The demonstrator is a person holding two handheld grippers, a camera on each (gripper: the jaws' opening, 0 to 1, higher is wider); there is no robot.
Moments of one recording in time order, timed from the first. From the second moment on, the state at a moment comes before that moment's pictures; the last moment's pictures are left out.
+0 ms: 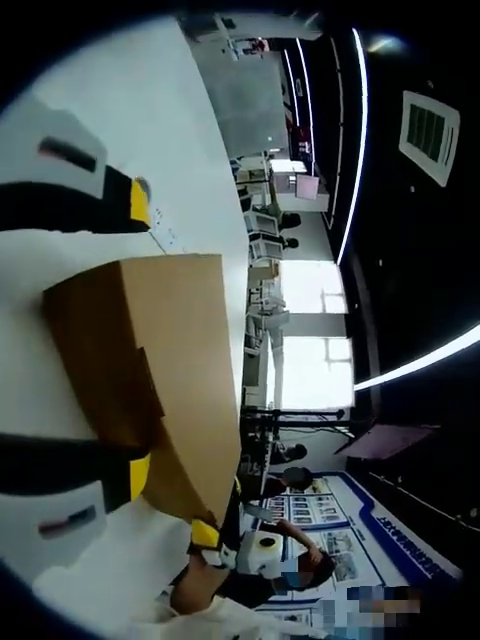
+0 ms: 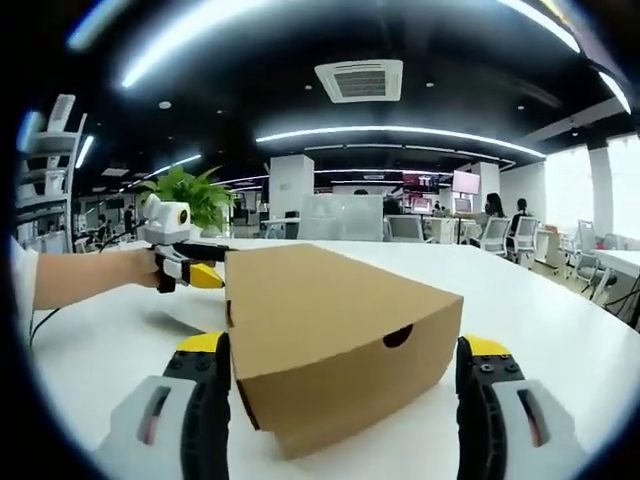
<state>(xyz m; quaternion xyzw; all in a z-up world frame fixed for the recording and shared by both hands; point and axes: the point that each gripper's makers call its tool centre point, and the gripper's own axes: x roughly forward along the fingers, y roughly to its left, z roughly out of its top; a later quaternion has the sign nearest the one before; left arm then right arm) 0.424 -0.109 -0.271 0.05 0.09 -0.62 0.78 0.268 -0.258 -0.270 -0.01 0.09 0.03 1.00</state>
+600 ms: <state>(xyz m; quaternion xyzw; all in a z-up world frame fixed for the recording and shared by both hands) 0.419 -0.116 -0.275 0.05 0.11 -0.64 0.76 0.275 -0.255 -0.260 -0.04 0.06 0.04 1.00</state>
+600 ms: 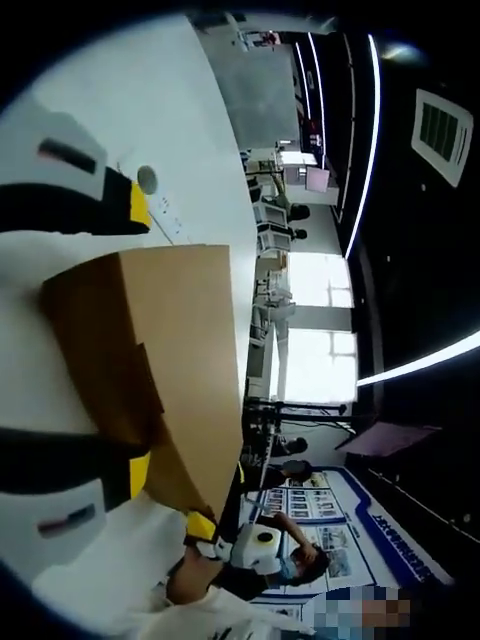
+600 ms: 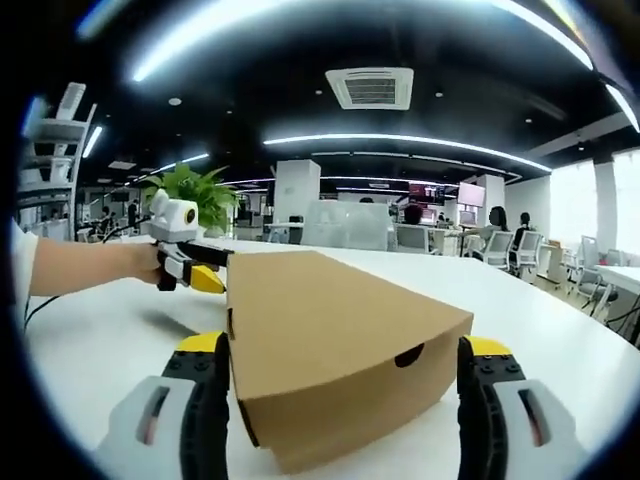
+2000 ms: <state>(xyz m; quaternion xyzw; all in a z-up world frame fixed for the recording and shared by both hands) 0.412 -0.117 -0.276 0.04 0.11 -0.63 0.77 0.279 -0.255 -0.270 -0.01 0.08 0.05 1.00</state>
